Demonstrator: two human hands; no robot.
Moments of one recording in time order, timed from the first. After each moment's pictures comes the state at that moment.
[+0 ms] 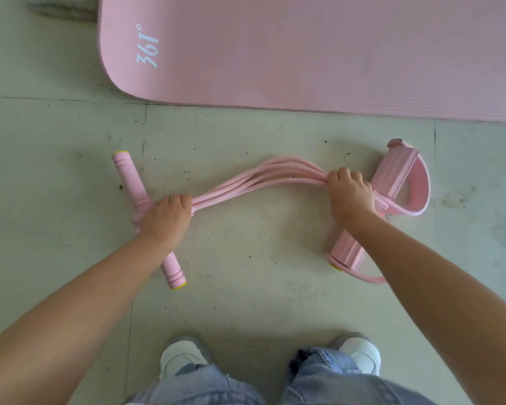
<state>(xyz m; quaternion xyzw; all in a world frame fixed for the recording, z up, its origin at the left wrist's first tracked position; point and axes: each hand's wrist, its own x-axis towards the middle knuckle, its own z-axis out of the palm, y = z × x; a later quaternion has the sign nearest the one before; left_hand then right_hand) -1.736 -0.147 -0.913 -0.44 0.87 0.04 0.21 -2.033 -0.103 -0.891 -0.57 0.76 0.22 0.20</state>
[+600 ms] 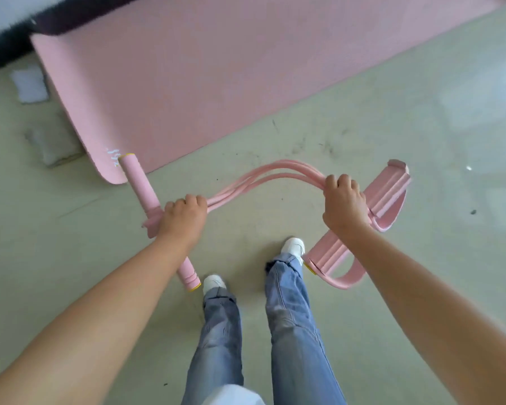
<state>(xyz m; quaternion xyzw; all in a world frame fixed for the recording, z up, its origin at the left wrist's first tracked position) -1.899 -0.105 -0.488 -0.24 0.94 0.05 0.25 -2.111 0.057 -0.465 -0.33 0.89 0.11 0.31</state>
